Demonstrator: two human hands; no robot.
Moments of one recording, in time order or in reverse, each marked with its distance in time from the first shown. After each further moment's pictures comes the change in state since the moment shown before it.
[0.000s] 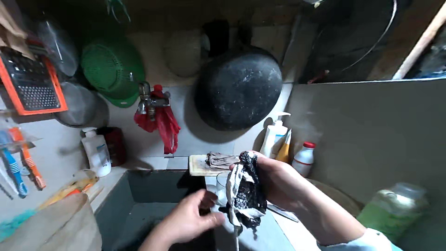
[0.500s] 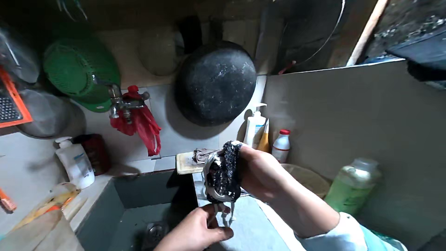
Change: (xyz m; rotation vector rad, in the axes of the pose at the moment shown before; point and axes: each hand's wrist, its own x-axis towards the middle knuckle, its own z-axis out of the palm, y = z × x) left_hand 0.012 -0.001 0.045 -0.209 -0.214 -0.032; right_hand -0.014 -0.005 0.021 0.175 0.242 -0.087
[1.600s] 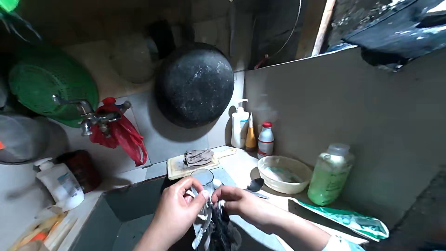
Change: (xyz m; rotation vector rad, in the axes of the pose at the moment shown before) left_hand 0.015 0.054 -0.018 0.338 0.433 0.166; right_hand 0.011 0.059 -0.093 -0.708 -0.492 0.107
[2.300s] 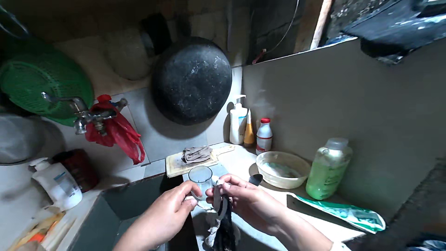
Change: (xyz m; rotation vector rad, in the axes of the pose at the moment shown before) left_hand -0.001 -0.002 -0.029 0.224 -0.412 -0.004; right_hand -0.012 0.000 0.010 0.682 0.073 -0.187
